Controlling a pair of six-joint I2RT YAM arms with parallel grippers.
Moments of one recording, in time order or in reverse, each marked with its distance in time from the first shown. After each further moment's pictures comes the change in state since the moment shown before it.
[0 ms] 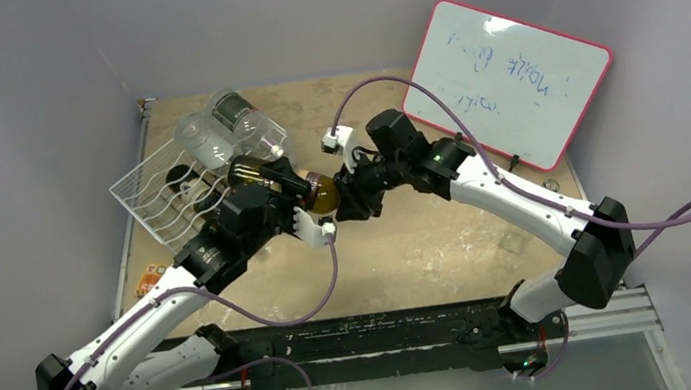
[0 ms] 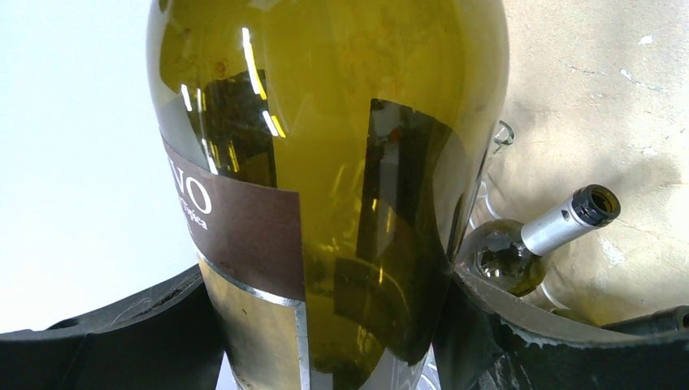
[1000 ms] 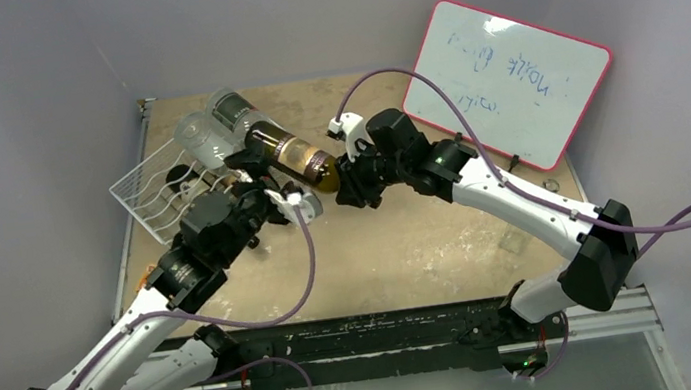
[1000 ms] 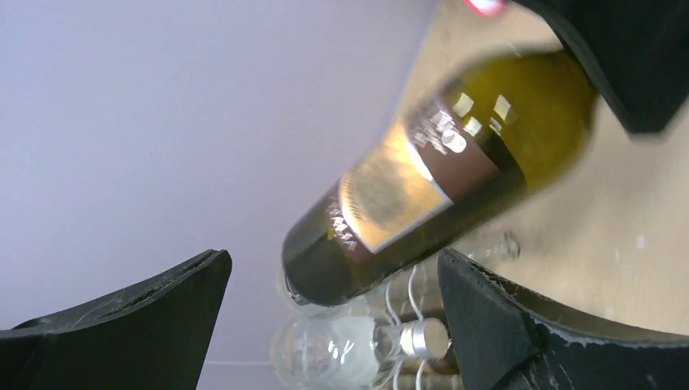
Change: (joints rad) left arm 0.000 -0.137 0.018 0.108 0.018 -0.386; right arm 0.032 -0.017 0.006 0.031 0.232 0.143
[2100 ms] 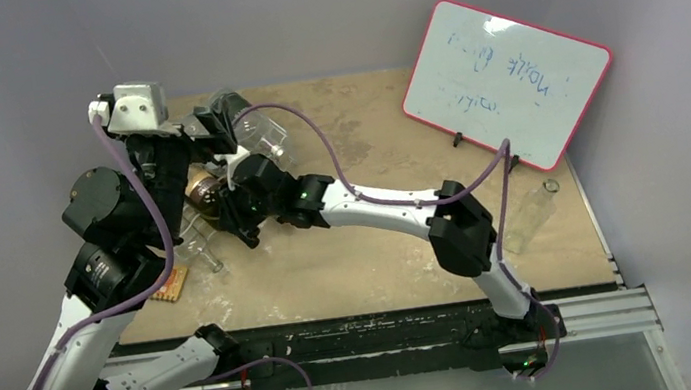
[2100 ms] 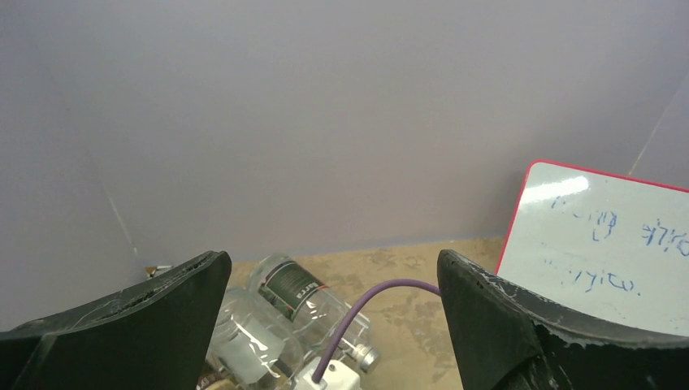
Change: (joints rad) left arm 0.000 0.100 0.631 -0.092 -0.459 -0.929; right arm 0.327 0.661 0.539 0.294 0.221 0.373
